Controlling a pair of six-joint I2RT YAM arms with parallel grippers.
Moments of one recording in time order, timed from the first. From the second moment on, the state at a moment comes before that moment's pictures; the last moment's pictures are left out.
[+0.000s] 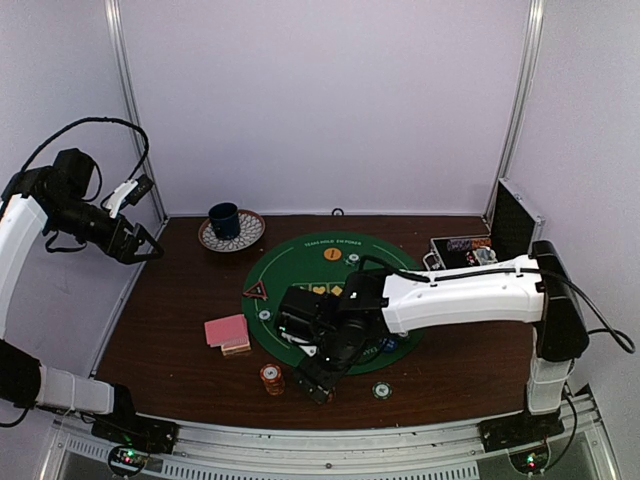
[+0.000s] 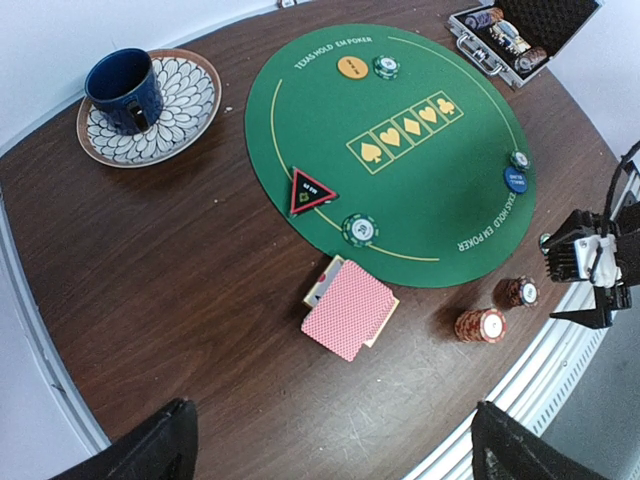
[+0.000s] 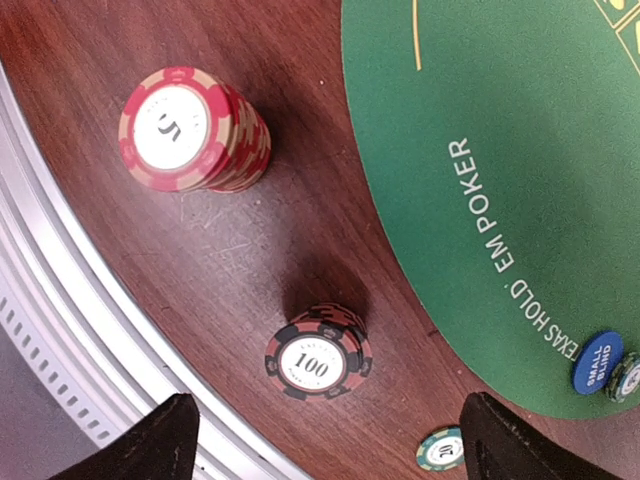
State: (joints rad) left arm 0.04 1.20 1.48 -1.34 0.57 0.49; right arm 1.28 1.94 1.61 -0.96 0.09 0.37
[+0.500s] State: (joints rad) left arm 0.04 1.20 1.48 -1.34 0.56 0.49; right arm 1.29 2.05 1.61 -0.93 0.07 0.37
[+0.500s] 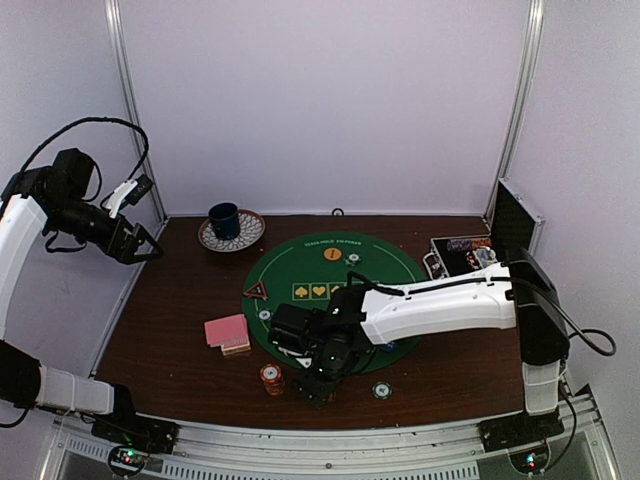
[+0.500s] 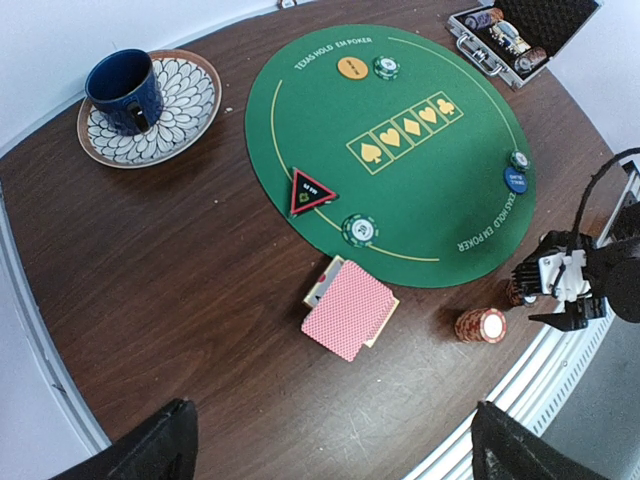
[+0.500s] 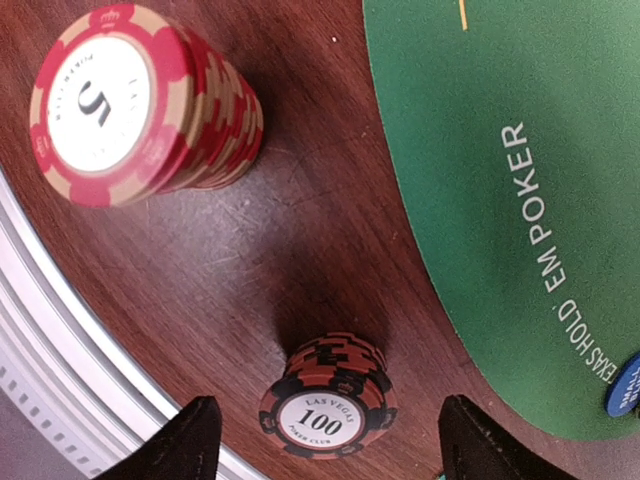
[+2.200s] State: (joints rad) left arm 0.04 1.20 1.48 -1.34 0.57 0.49; right arm 1.28 2.03 1.70 -1.03 0.13 0.36
